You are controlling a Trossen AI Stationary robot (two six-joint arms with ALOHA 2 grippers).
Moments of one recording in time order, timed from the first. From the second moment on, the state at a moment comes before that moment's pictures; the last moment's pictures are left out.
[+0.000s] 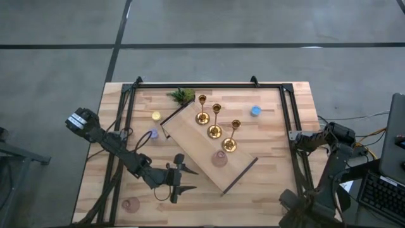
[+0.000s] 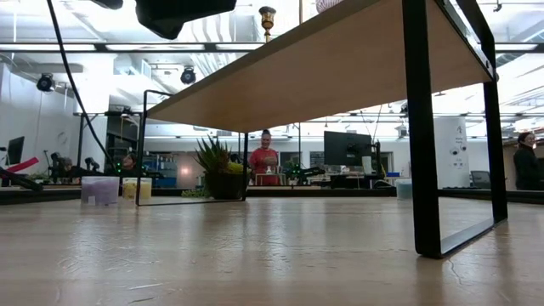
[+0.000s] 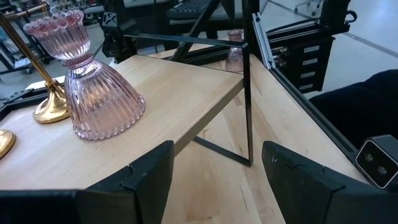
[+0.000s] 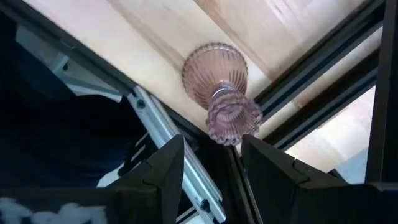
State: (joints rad) left arm -0.61 1.50 0.78 0.45 -0.51 0.00; right arm 1.13 1.74 1.45 -1.24 -0.21 1.99
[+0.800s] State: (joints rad) left arm -0.61 1.50 0.78 0.46 -0.51 0.00; right arm 1.13 1.82 1.41 -1.18 -0.22 1.93
